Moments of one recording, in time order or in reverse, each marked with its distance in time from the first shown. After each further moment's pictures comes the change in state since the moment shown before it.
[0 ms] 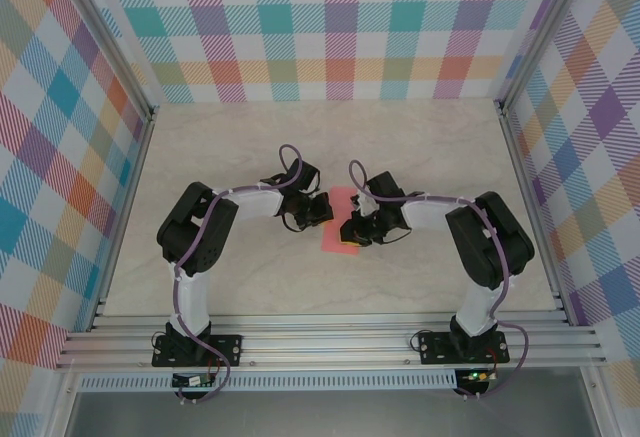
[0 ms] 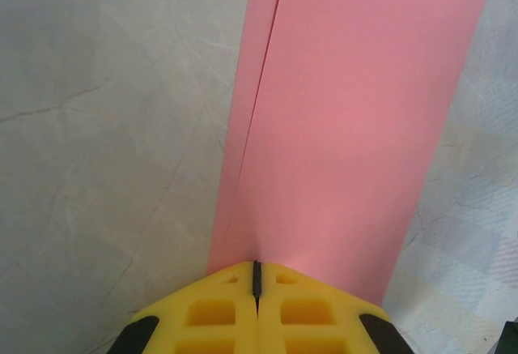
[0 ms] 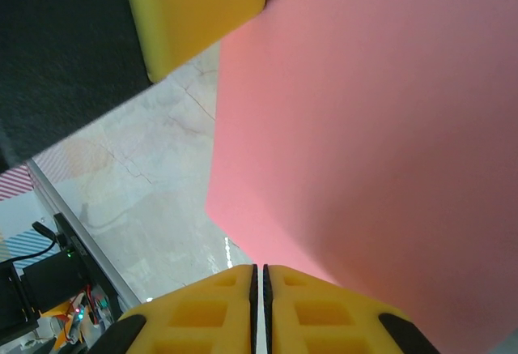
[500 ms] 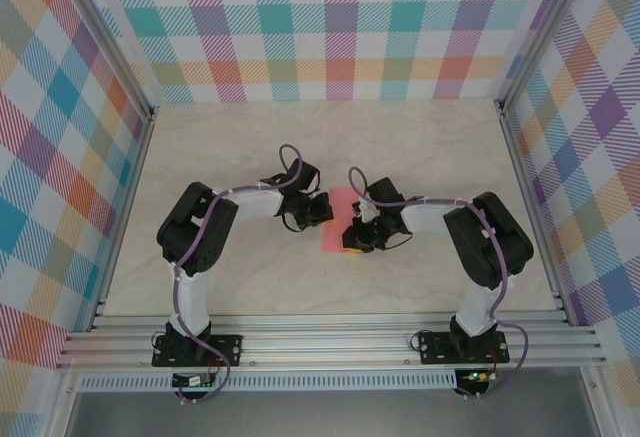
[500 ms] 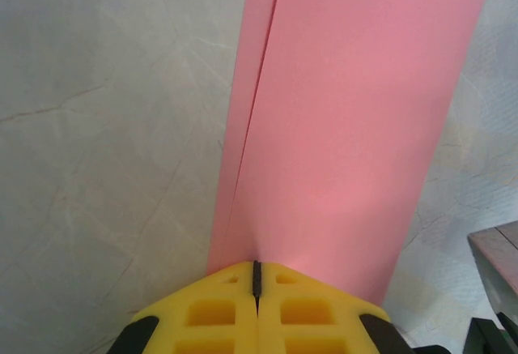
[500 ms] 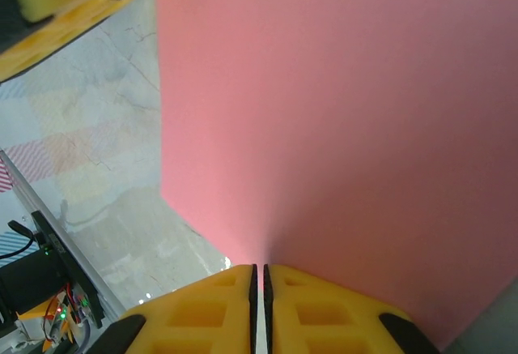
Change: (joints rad) left arm 0.000 0.000 0.000 0.000 0.000 0.003; right arm 0.008 -0.006 -0.035 0.002 0.021 0.000
